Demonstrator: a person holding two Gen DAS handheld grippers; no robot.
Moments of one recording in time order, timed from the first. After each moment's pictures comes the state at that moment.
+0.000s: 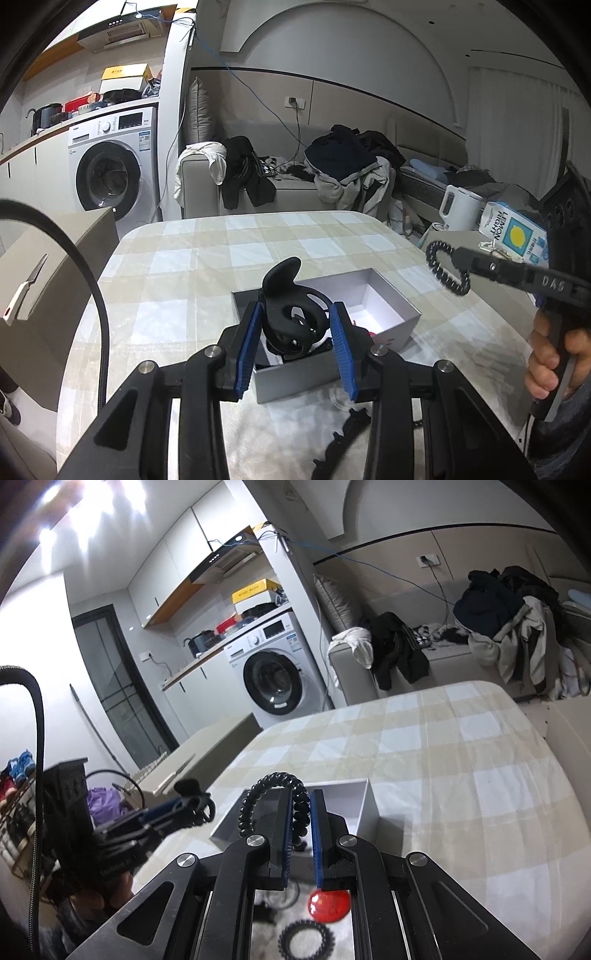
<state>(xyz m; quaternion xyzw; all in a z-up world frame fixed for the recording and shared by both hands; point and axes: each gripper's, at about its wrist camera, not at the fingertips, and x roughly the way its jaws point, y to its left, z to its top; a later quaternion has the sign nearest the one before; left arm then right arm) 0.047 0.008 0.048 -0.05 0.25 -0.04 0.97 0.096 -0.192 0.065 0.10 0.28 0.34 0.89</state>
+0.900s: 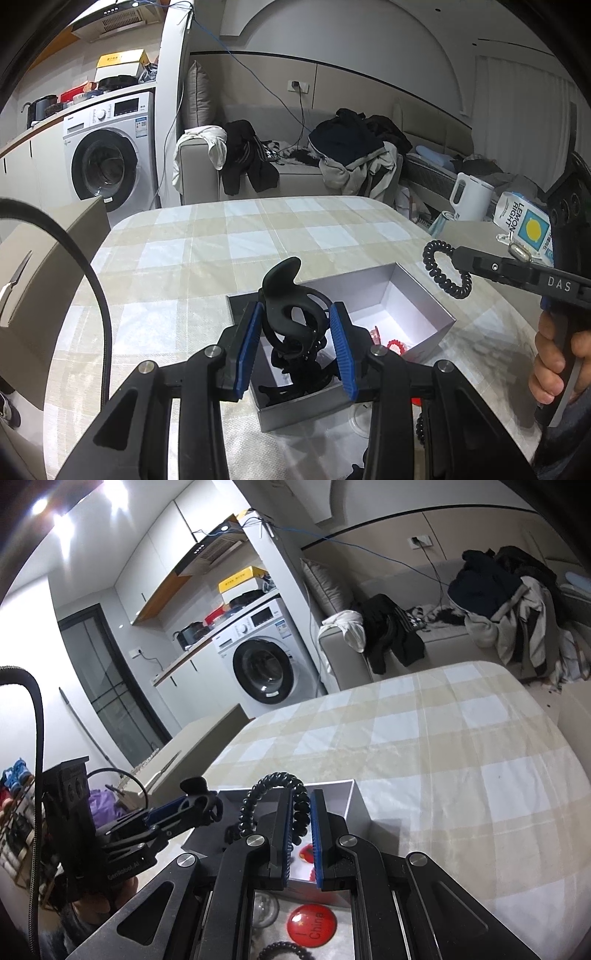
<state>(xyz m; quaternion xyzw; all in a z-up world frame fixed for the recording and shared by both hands) 0.076 0.005 0.032 -0.04 0.28 -0.04 0.96 0.131 -0.185 0.042 0.11 0.32 0.33 0.88</state>
